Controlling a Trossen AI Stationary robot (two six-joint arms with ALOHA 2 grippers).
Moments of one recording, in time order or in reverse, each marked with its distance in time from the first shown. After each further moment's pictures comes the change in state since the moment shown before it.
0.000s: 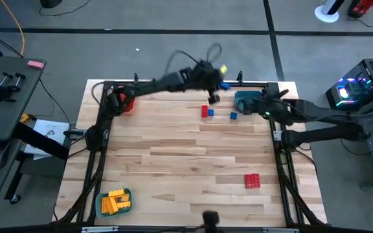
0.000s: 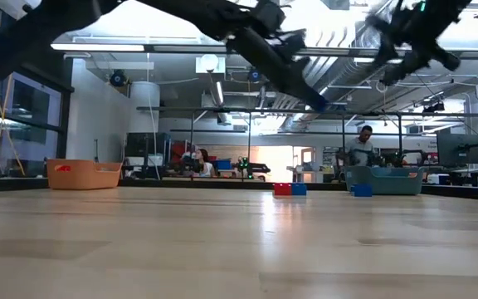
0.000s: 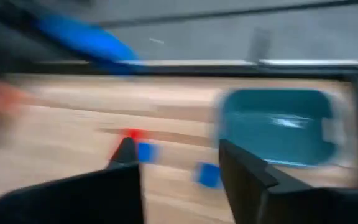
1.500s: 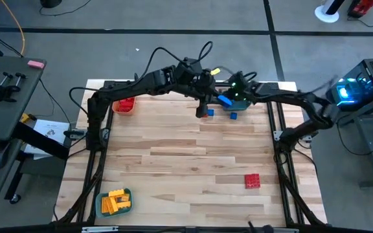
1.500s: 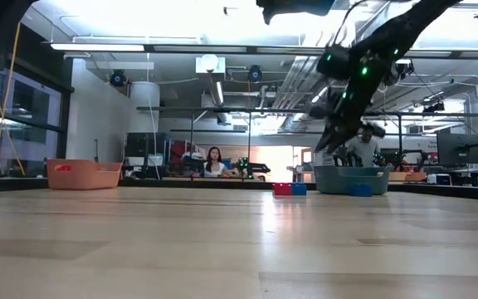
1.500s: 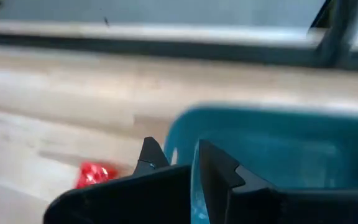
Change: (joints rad) left arm -0.144 -0.258 0.000 -0.176 0.283 -0.052; right arm -0.488 0.592 0.001 0.574 -0.442 -0.350
